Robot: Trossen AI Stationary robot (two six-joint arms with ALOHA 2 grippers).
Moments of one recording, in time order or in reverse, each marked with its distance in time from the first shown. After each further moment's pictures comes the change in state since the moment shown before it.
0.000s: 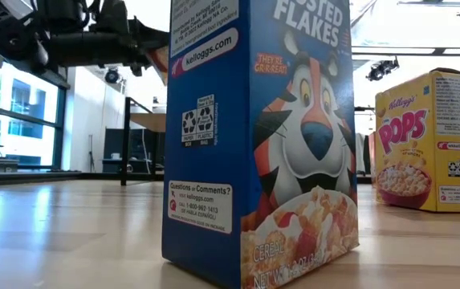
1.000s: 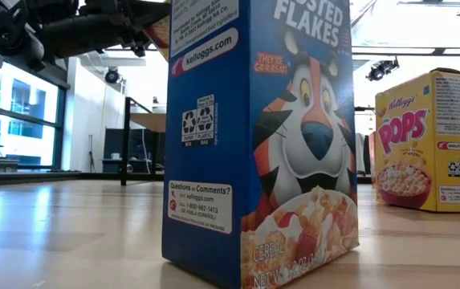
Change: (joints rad) left arm -0.125 0.000 0.001 0.119 0.000 0.088; right arm -0.092 0.105 -0.011 0.325 -0.044 -0.210
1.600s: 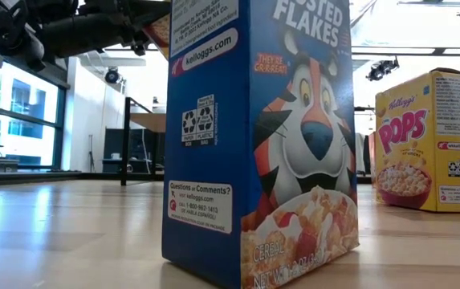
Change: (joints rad) left arm -0.001 0.000 0.001 0.006 0.005 0.006; right arm -0.017 0.050 0.000 0.009 -0.049 0.004
